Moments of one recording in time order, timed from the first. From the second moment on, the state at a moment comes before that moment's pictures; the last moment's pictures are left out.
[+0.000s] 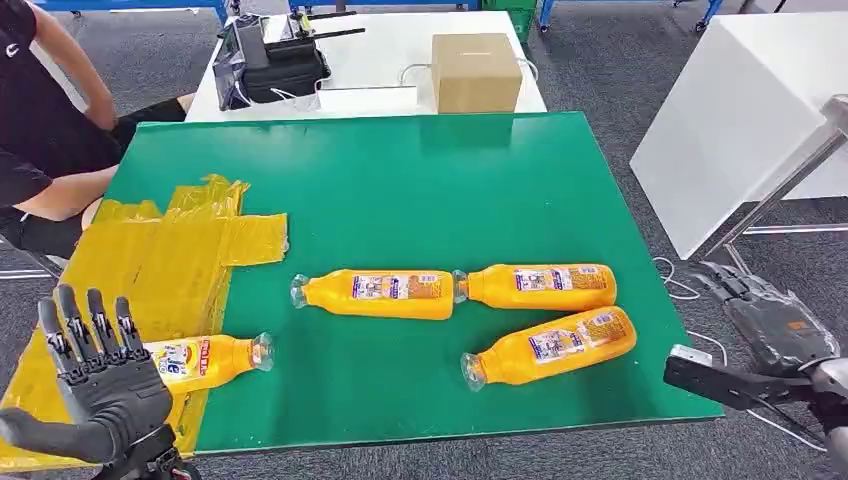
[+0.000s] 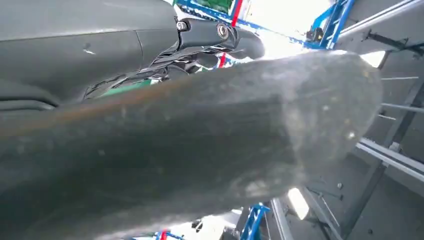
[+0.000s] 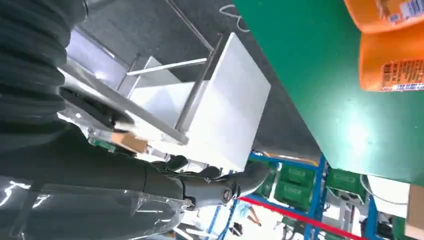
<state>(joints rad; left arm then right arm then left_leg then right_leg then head) 0.24 -0.22 -0.02 -1.87 0.29 0.10 -0.67 0.23 -0.90 -0.04 -1.82 0.63 0.24 0.04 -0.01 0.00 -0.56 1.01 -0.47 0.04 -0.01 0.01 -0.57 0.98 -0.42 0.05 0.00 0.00</state>
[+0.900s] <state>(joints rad) 0.22 -0.22 -0.04 -1.87 0.33 0.10 -0.67 -0.12 -0.86 0.33 -1.58 0.67 0.27 -0.01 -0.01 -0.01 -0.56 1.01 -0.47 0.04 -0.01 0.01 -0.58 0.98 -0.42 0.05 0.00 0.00</state>
